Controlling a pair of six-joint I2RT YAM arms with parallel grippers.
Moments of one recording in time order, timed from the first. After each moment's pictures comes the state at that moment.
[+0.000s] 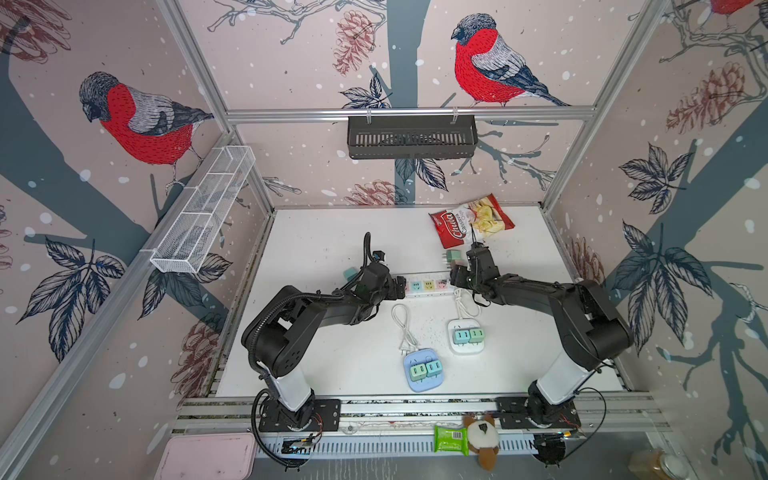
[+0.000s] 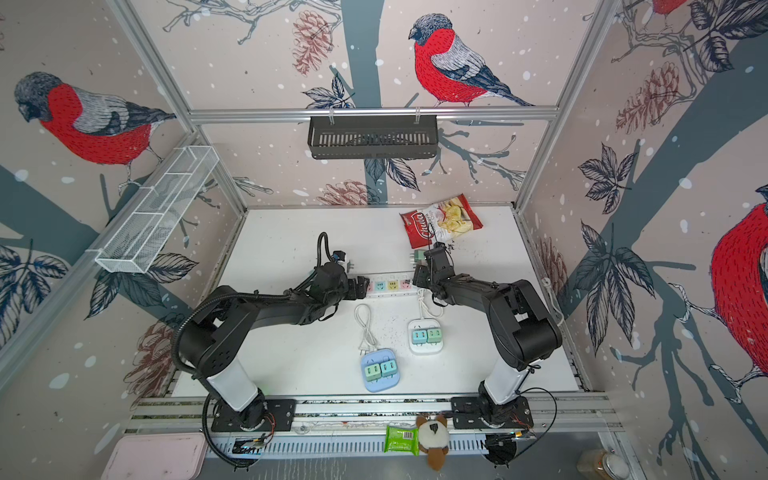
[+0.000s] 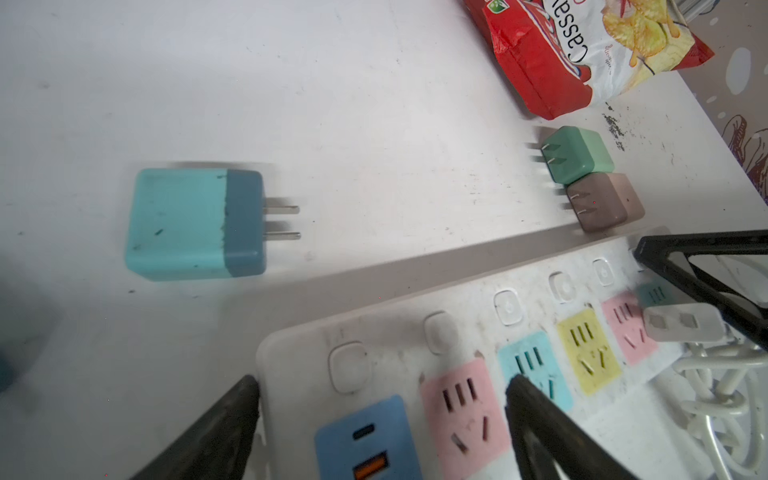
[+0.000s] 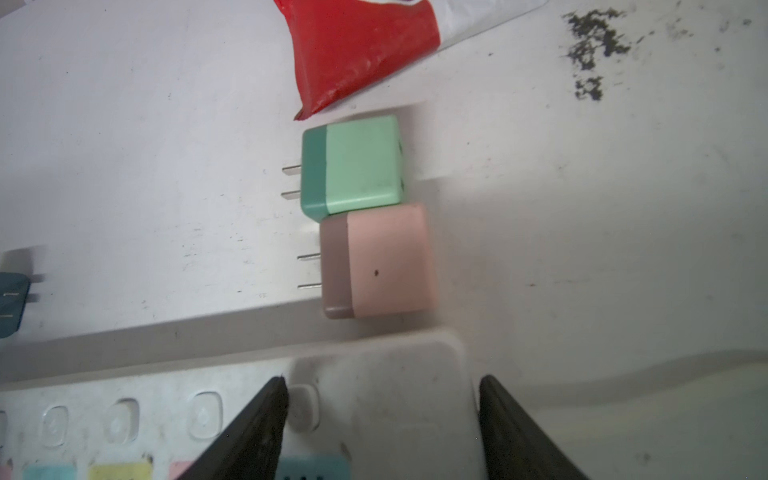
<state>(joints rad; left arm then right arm) -0.61 1.70 0.72 0.35 -0.04 -0.50 0.44 1.70 0.82 0.05 0.07 0.50</state>
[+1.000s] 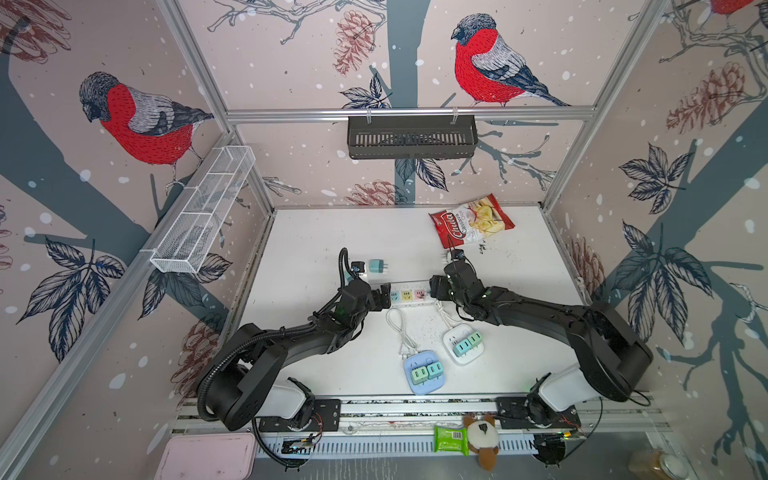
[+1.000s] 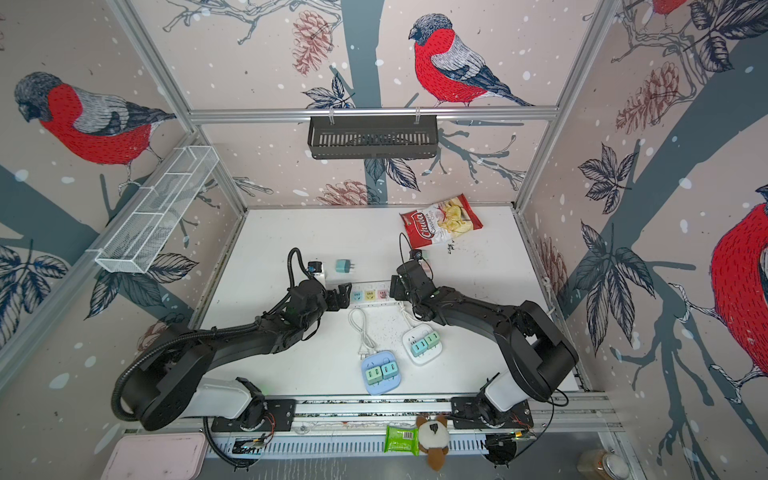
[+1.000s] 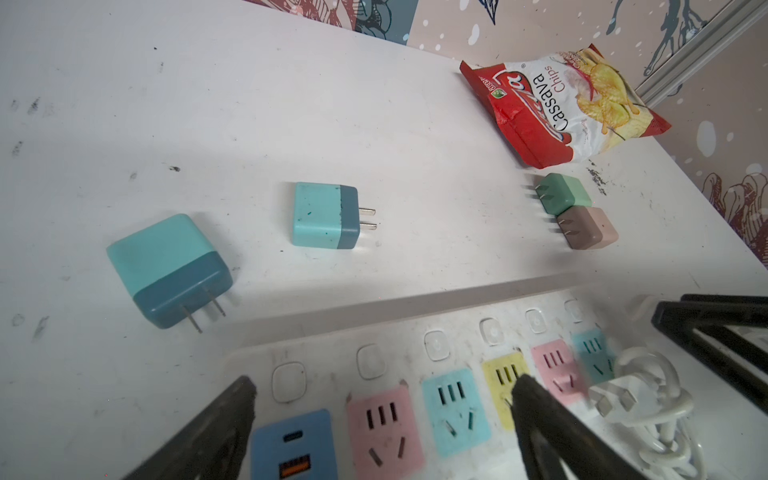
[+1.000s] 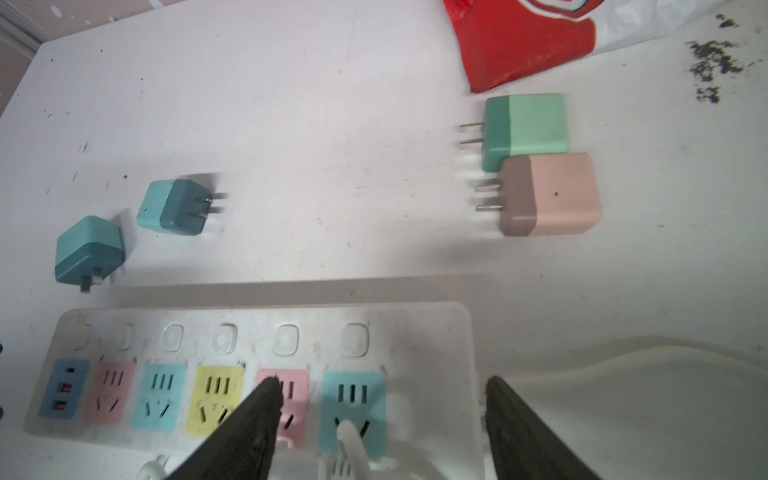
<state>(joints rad) -0.62 1.37 0.45 0.42 -0.20 -0.49 0.73 1.53 0.78 -0.01 0.22 0.58</state>
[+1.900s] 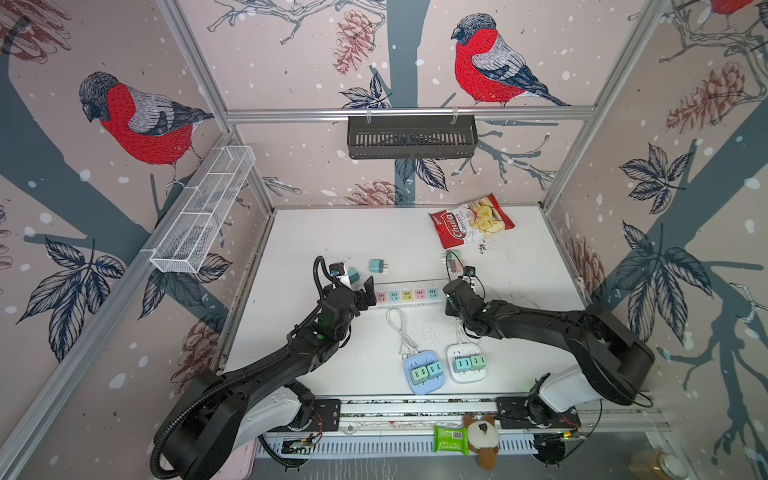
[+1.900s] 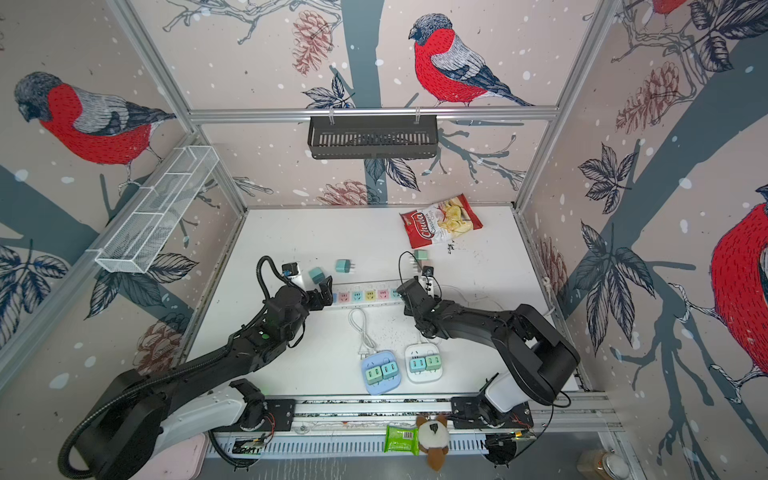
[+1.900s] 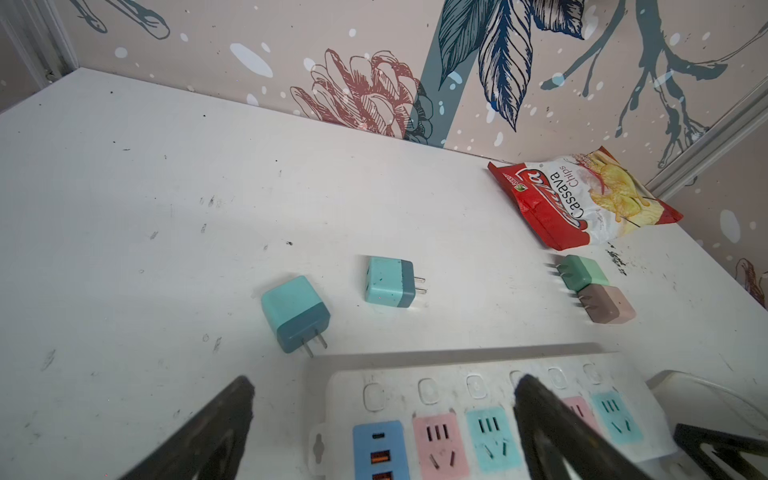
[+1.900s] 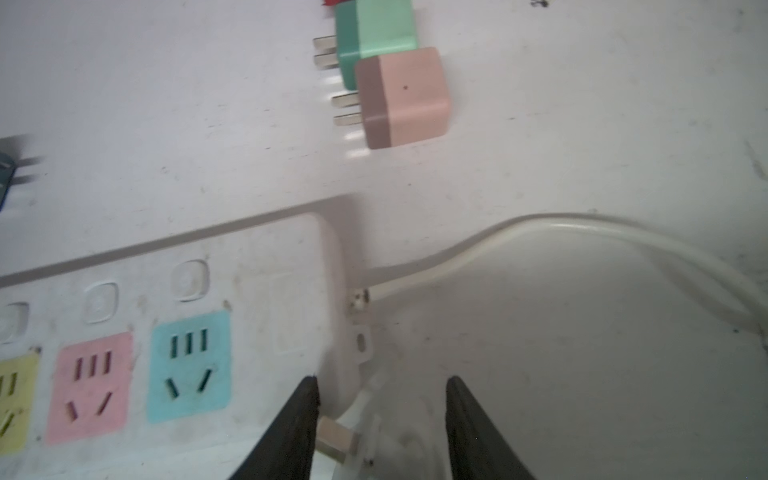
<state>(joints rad) -0.60 1.08 0.36 0.36 -0.39 -0.44 0.73 1.49 0.62 -0.06 0.44 0.74</state>
